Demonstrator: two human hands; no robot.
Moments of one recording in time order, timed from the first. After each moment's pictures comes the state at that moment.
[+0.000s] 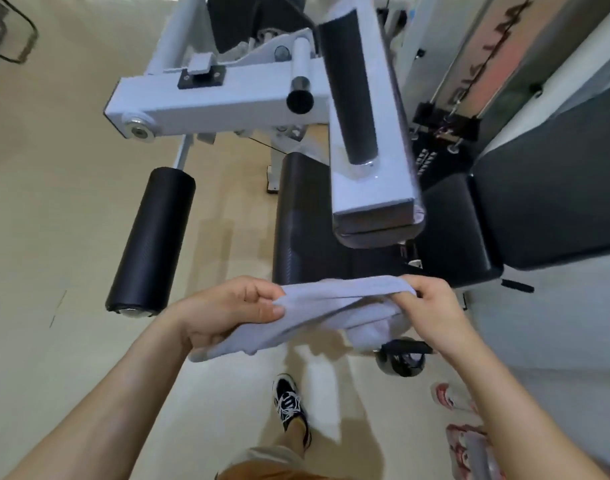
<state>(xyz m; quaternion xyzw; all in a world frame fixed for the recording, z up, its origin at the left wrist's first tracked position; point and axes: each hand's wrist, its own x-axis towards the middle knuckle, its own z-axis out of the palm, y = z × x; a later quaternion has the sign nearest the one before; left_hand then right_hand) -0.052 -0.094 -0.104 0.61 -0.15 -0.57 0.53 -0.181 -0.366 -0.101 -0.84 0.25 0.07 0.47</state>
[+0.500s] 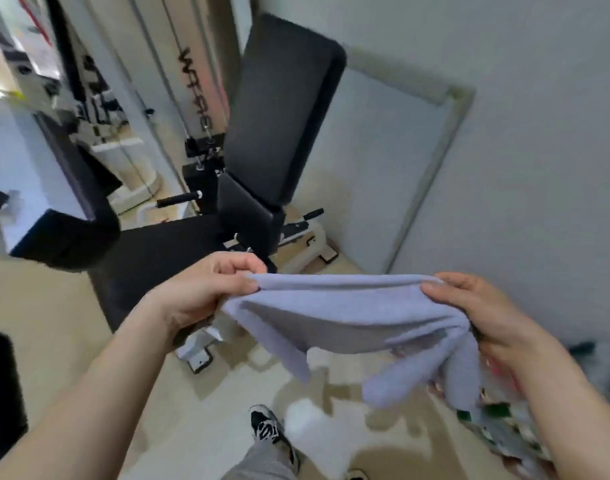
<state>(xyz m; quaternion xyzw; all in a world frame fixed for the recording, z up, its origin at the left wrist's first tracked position) -0.245 -0.305 -0.039 0.53 -0.40 -0.62 0.42 -0.588 -0.432 -0.045 -0.51 0.48 -0.19 0.69</state>
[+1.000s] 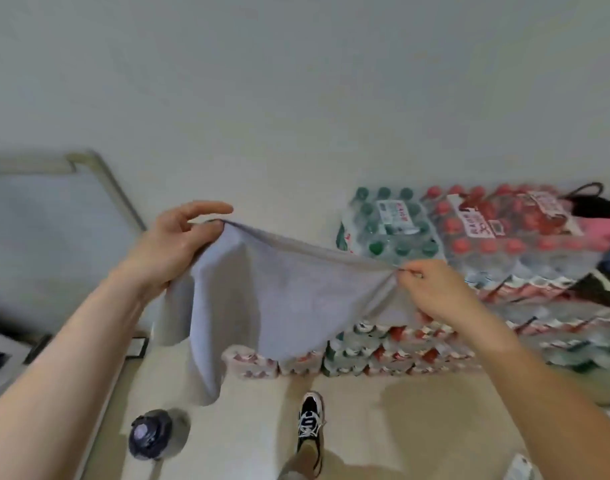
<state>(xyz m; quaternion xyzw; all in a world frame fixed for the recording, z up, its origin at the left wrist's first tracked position) -0.627 -0.525 0.022 0.45 -0.66 -0.51 0.32 -0.936 -0.370 -0.025 -0.45 0.82 -0.22 0.26</state>
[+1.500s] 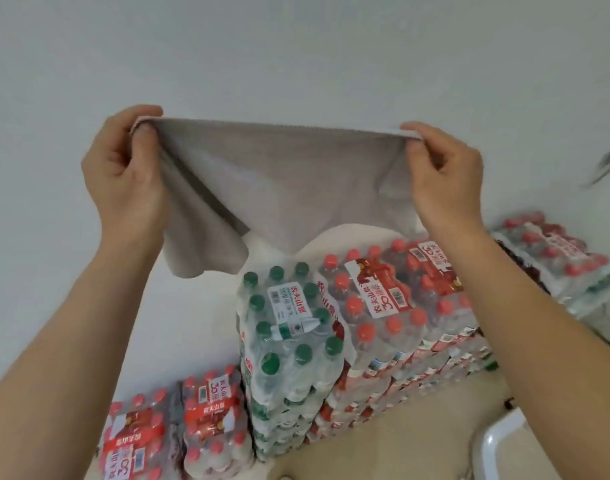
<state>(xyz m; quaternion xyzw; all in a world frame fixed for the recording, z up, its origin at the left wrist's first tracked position) -0.925 -0.671 0.100 0.32 -0.61 -0.36 0.63 -1.172 -0.490 0.105 -0.39 0.72 -0.56 -0.12</state>
